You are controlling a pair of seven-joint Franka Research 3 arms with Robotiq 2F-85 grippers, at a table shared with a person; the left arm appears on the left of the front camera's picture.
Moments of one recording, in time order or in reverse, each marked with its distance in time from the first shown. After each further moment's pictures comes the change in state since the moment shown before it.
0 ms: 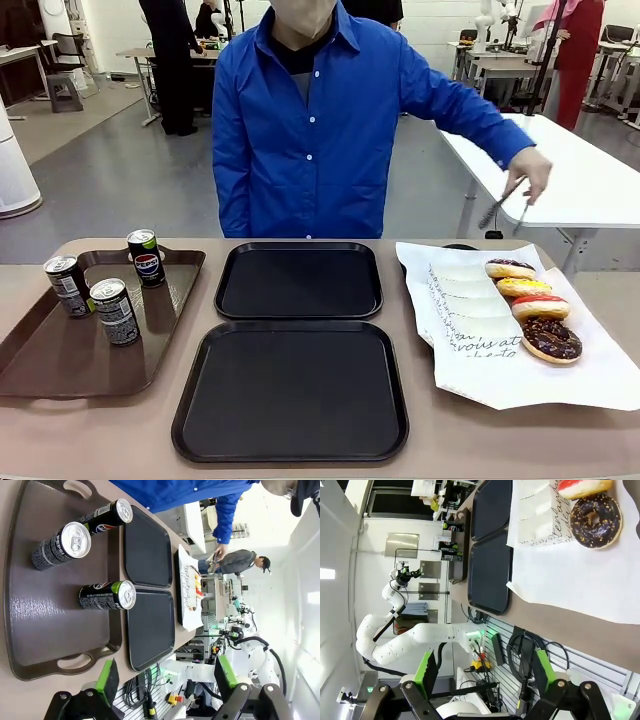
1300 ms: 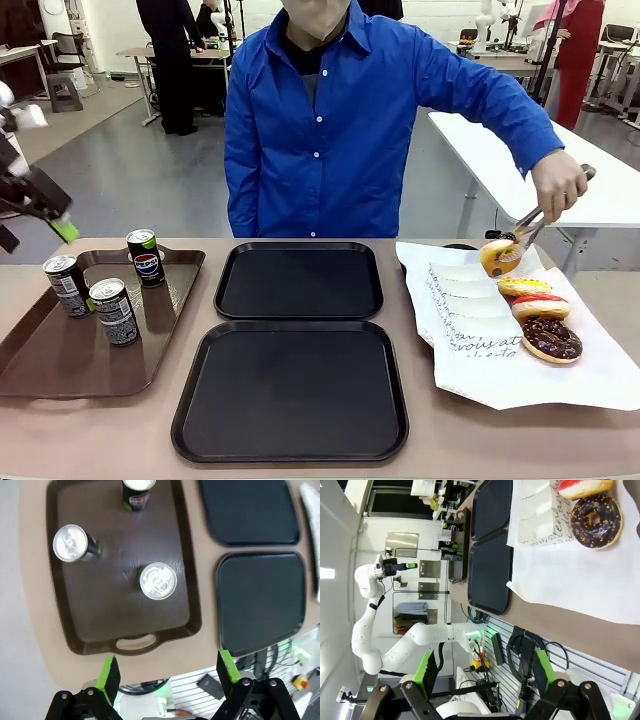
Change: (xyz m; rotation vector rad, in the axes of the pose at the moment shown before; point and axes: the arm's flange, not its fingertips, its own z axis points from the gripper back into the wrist) left arm -0.010 -0.162 -0.173 0.917 0.222 -0.279; right arm 0.001 0.001 0.001 -0.001 0.001 0.003
